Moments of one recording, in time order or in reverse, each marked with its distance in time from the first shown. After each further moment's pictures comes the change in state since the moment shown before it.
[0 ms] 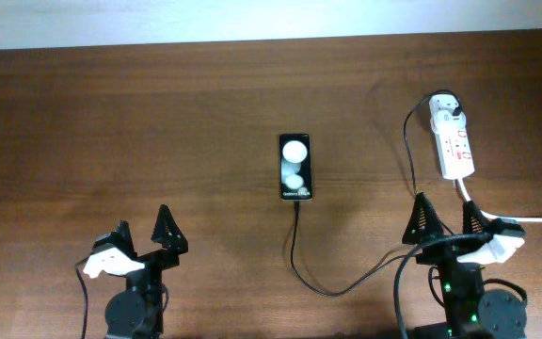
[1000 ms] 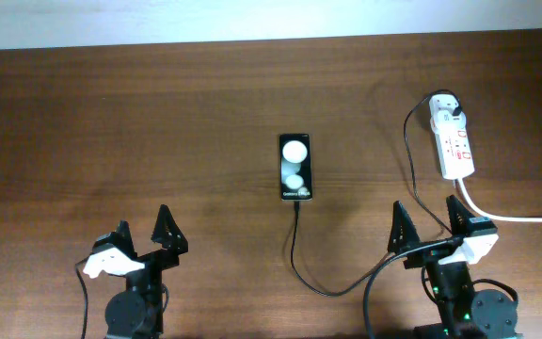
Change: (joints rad) left arm 0.000 0.000 0.000 0.000 0.000 0.000; right arm -0.021 -0.034 -0.090 0.077 -0.176 -0.217
